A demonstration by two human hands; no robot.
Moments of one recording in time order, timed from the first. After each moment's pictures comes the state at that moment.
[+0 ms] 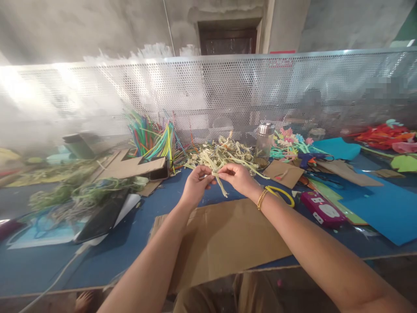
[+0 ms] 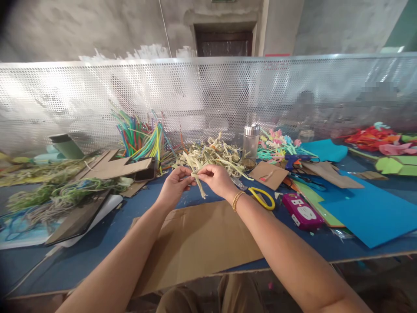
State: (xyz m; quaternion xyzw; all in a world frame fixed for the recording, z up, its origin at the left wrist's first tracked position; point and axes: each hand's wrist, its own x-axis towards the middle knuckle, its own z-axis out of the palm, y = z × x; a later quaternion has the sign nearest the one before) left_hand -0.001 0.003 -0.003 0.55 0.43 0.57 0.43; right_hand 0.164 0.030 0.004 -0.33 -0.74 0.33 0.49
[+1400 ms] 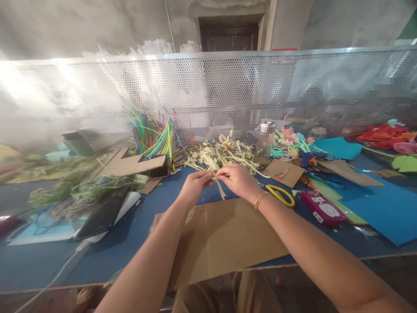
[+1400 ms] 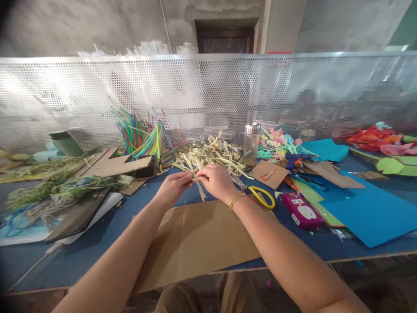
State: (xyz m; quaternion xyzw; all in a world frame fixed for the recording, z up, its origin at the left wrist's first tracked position) left_hand -0.007 0.003 -0.005 0.48 0.42 0.56 0.53; right_hand 0.167 0.019 0.013 -0.34 -0.85 0.08 0.40
